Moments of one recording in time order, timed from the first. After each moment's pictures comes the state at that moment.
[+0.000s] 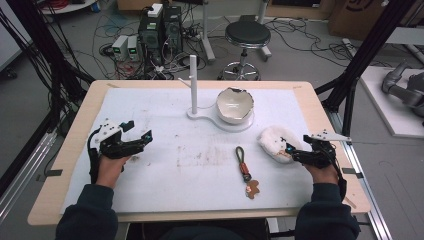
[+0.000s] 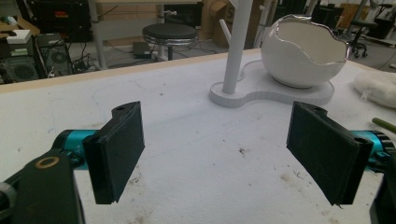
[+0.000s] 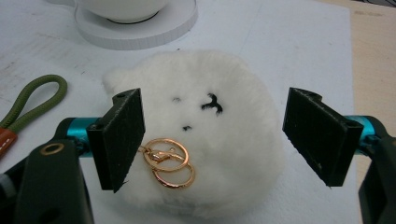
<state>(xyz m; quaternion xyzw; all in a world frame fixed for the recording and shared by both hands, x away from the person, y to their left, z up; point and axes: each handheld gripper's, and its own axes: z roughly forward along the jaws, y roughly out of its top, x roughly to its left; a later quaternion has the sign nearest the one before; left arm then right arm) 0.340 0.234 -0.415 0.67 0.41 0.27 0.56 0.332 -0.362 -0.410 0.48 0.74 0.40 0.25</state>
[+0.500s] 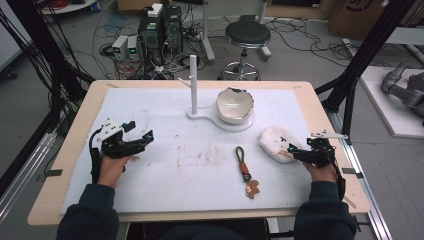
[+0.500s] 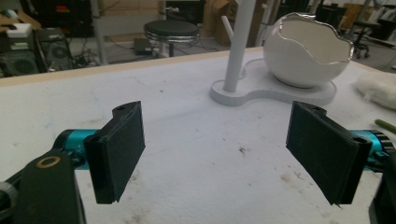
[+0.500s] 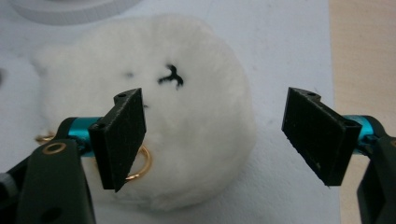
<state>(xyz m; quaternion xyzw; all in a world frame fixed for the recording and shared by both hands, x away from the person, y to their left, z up) 0.342 0.229 -0.417 0.68 0.42 0.25 0.55 0.345 -0.370 -0.426 0.54 0.73 0.33 0.25</state>
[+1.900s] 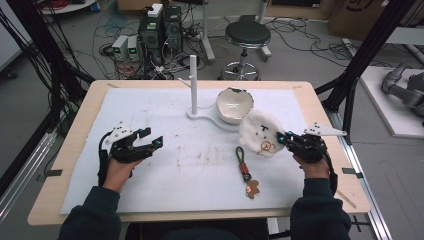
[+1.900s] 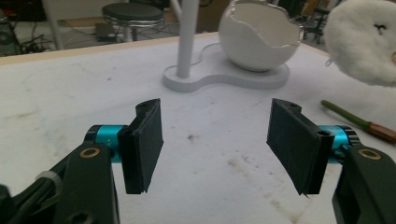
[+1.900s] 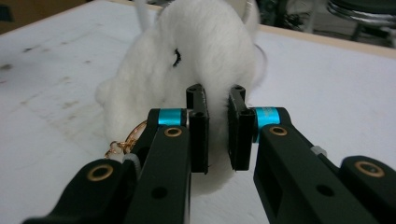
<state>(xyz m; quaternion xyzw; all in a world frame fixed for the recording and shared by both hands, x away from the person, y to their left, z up) 0.333 0.201 -0.415 0.71 0.37 0.20 0.57 0.333 -0.324 -0.382 0.39 0.75 0.49 0.20</state>
